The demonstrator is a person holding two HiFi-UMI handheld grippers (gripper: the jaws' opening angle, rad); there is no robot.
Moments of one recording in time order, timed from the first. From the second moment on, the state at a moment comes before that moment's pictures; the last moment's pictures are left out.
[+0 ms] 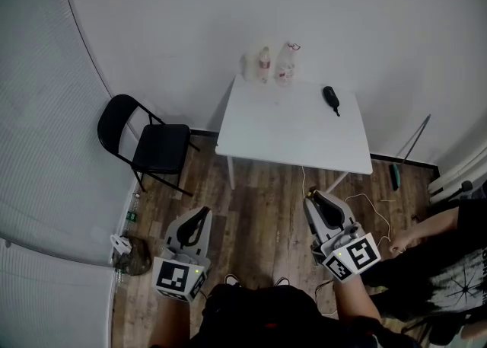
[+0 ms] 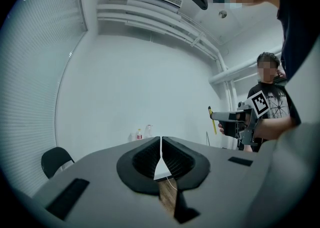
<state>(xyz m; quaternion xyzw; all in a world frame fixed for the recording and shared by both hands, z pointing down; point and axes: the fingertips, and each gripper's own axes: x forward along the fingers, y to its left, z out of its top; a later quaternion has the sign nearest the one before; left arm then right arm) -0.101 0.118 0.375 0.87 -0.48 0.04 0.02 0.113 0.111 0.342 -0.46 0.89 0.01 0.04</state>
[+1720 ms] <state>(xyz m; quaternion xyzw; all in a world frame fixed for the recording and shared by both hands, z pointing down) -0.065 -0.148 0.393 0.87 -0.49 0.05 0.03 0.143 -0.183 0.388 -0.44 0.90 -0.04 0.05</state>
